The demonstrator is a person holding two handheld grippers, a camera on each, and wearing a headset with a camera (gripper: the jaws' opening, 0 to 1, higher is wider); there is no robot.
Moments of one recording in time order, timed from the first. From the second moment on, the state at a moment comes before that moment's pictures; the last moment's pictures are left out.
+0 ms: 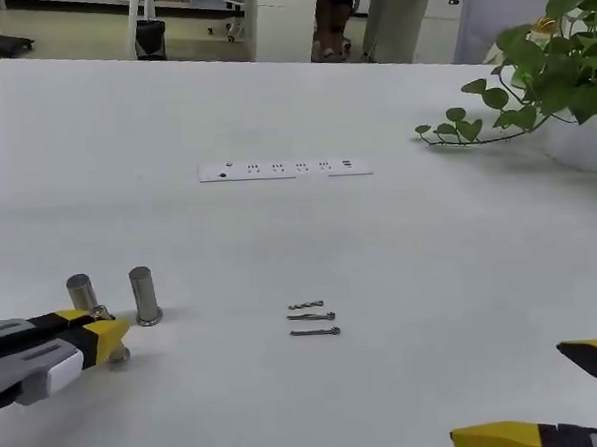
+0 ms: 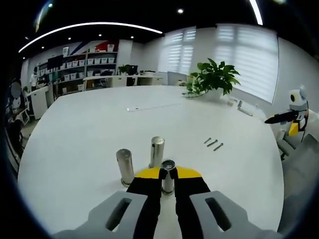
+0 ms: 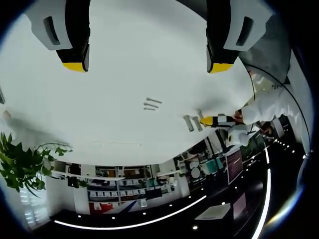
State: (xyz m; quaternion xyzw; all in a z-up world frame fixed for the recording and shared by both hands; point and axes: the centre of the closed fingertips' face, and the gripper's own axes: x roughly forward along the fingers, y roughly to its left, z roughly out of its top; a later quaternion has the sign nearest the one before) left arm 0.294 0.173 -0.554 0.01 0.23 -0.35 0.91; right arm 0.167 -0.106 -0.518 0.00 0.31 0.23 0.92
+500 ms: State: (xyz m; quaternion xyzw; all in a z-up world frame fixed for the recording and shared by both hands) left arm 0.277 0.143 -0.536 0.01 0.20 -0.40 0.89; right arm 0.168 -0.100 -0.511 0.00 0.31 0.24 0.92
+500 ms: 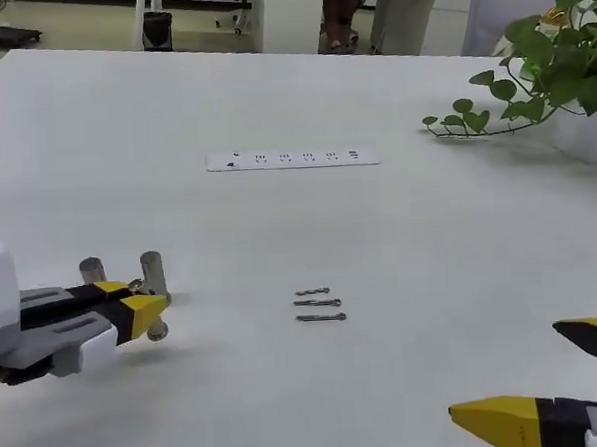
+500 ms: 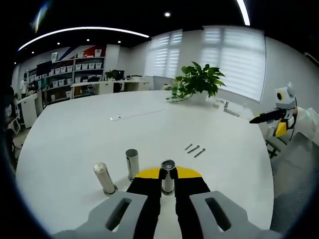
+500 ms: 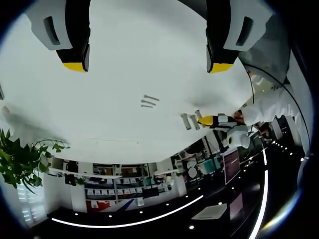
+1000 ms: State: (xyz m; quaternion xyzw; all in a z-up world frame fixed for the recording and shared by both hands) left arm 0.244 0.087 -0.522 0.06 0.18 -0.51 0.84; right arm 0.165 -0.096 -0.515 -0.01 0.31 0.24 0.92
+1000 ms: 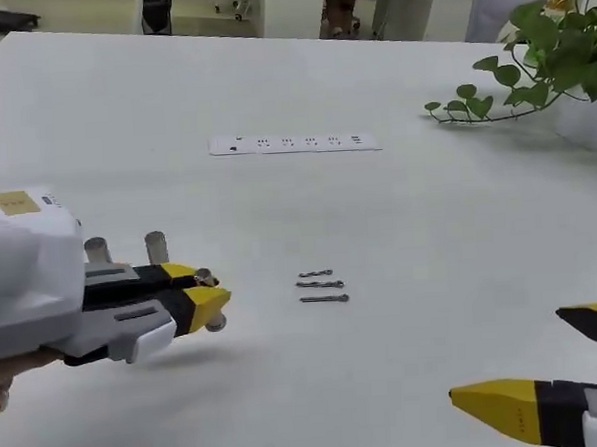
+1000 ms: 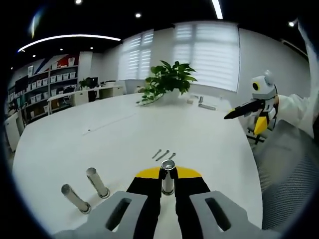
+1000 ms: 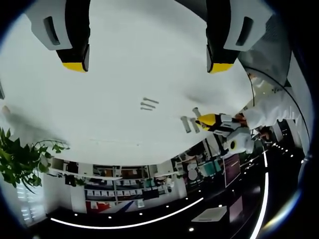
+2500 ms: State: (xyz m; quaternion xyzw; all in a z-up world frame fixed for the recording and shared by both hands) left arm 0.202 0.030 -0.568 0.12 0.20 -0.56 0.79; right arm 0.163 -0.083 -0.515 0.00 0.30 0.26 0.91
